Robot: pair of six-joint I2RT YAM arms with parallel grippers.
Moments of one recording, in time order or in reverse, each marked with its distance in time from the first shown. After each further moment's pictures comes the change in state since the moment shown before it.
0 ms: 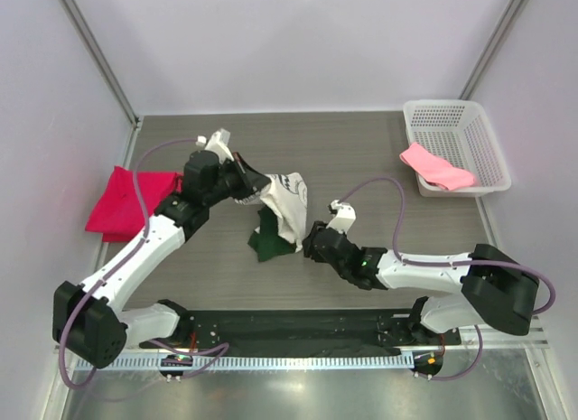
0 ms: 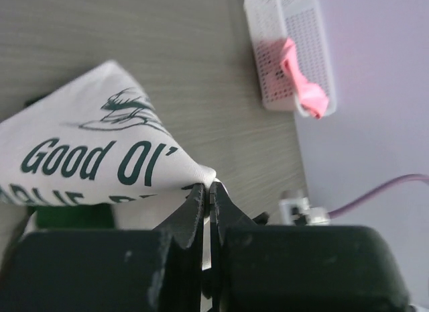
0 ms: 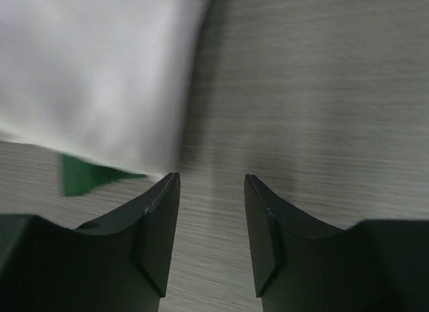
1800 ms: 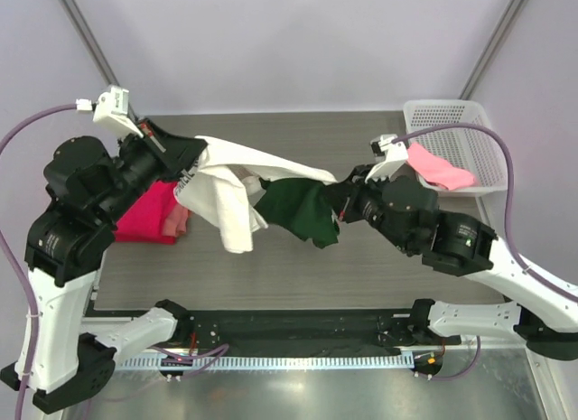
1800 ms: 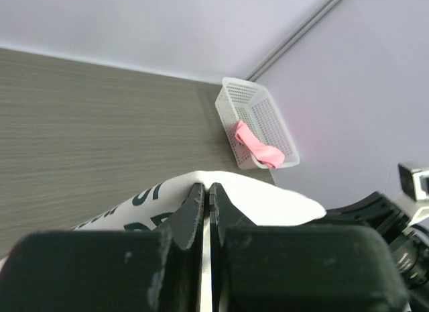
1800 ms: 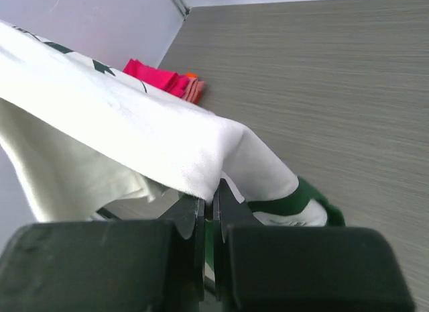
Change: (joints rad) left arm 0.008 -0.164 0.830 -0.715 -0.204 0.179; right arm 0.082 -0.322 0.751 -0.702 0.011 -0.310
